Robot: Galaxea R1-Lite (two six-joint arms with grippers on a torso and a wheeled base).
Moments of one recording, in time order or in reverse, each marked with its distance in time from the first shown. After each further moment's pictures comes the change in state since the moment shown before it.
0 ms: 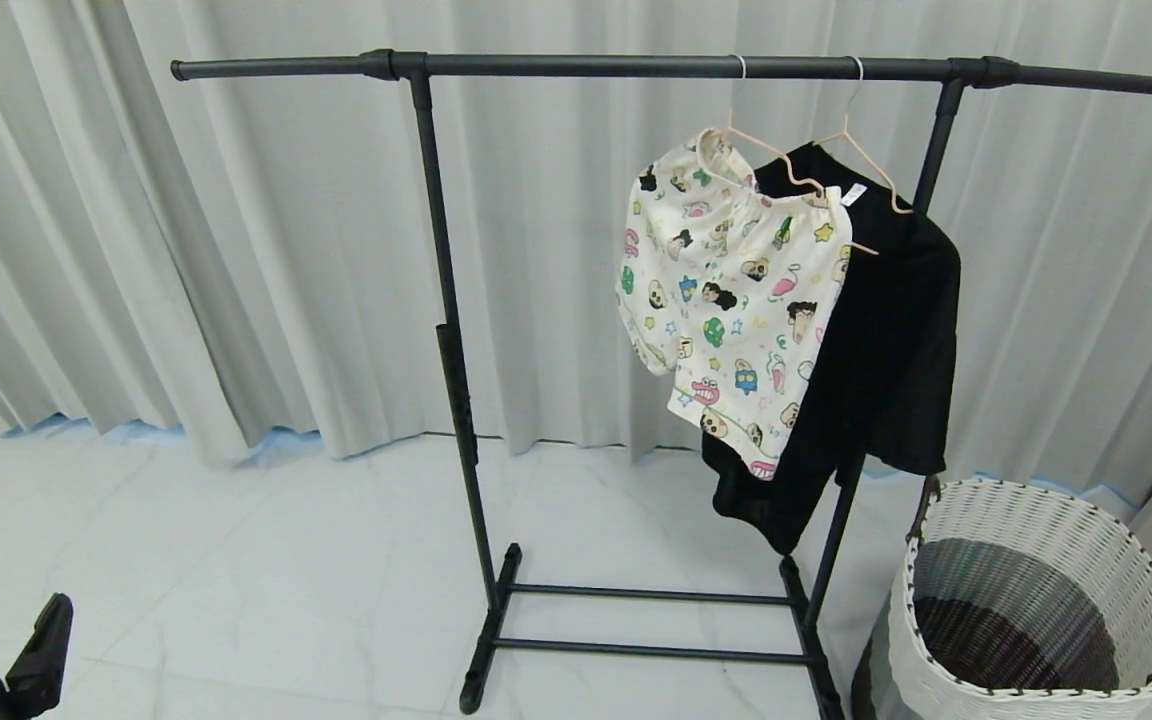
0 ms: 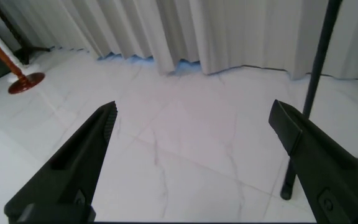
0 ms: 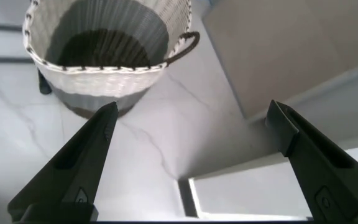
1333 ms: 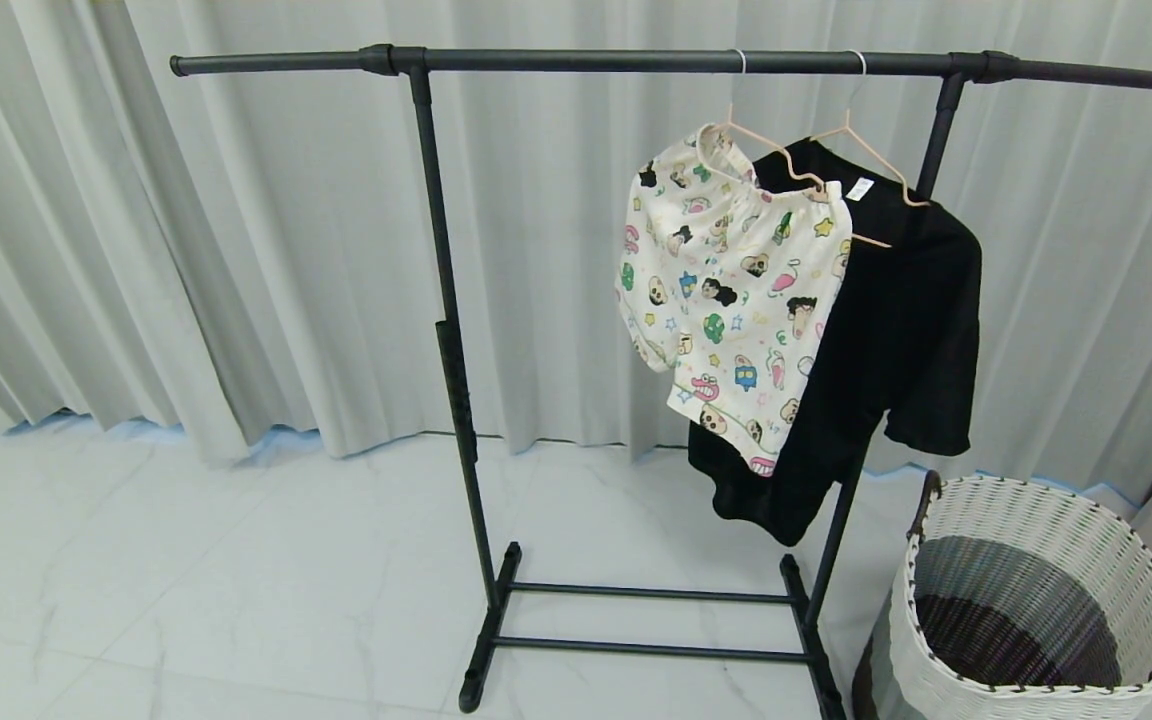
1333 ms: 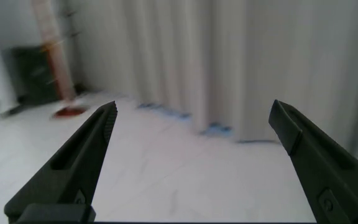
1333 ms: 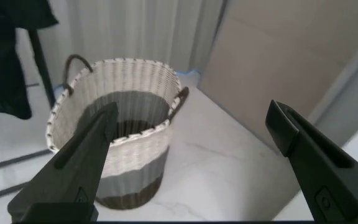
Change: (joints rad) left arm 0.126 -0.754 0.000 0.300 -0.237 0.087; right arm -0.026 -0.590 0.208 -0.103 -0.024 0.126
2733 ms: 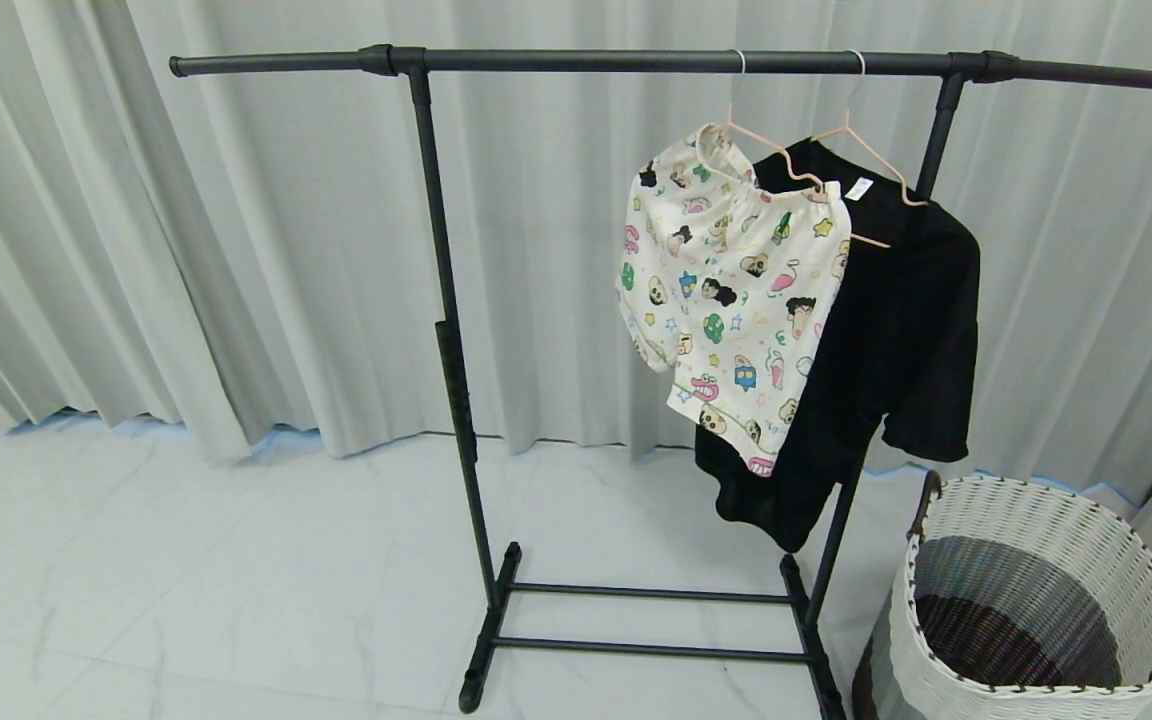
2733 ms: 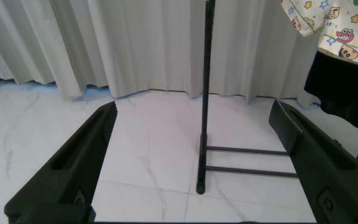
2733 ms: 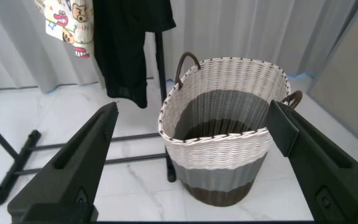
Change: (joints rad) left arm -0.010 -0.044 0.000 0.364 -0.306 -0.243; right arm 0.002 -0.001 0.015 0.036 0.440 0.195
